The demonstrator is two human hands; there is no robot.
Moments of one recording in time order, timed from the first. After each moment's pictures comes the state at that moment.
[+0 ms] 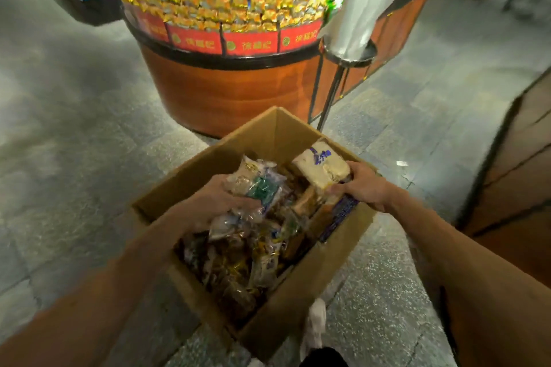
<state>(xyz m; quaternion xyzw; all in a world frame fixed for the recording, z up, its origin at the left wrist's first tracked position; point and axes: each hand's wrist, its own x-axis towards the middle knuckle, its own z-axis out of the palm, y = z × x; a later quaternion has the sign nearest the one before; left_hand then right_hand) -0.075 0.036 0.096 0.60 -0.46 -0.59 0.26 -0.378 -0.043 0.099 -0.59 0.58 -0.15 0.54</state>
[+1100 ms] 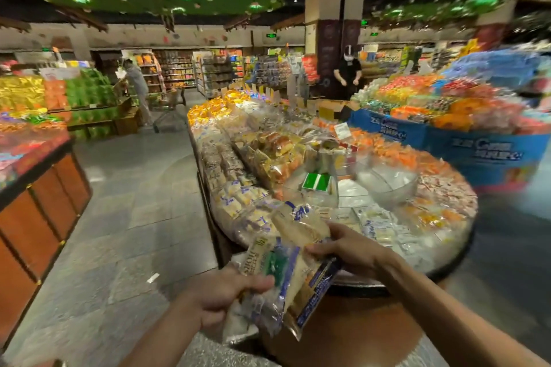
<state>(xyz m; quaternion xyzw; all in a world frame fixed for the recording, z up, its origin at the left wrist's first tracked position) -0.672 0.252 0.236 0.23 -0.62 -0.74 -0.10 -0.861 0.442 0.238 -0.29 0.65 -0.58 0.39</state>
